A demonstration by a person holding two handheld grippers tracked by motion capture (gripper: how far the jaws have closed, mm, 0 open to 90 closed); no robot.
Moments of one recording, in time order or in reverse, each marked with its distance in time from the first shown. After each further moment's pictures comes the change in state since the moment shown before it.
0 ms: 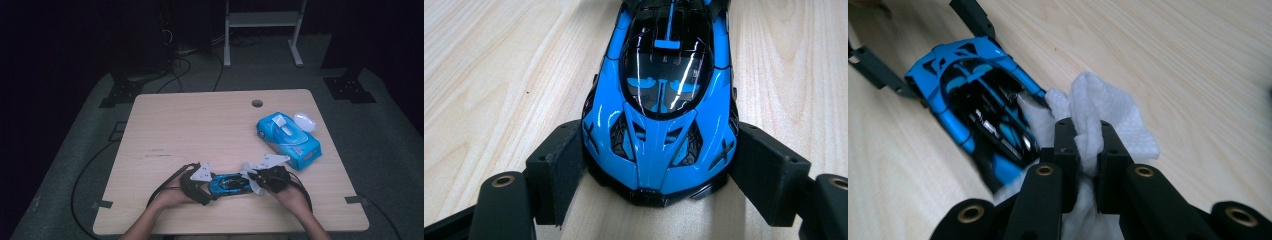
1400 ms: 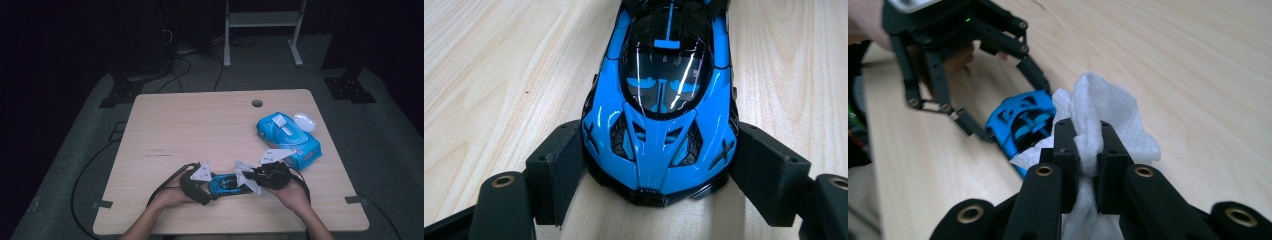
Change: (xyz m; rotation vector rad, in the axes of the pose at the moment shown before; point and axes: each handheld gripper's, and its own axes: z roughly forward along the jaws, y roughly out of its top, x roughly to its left) left arm 0.001 0.000 0.000 0.006 -0.003 0.003; right arm 0.002 0.019 -0.018 -0.093 0.176 0.073
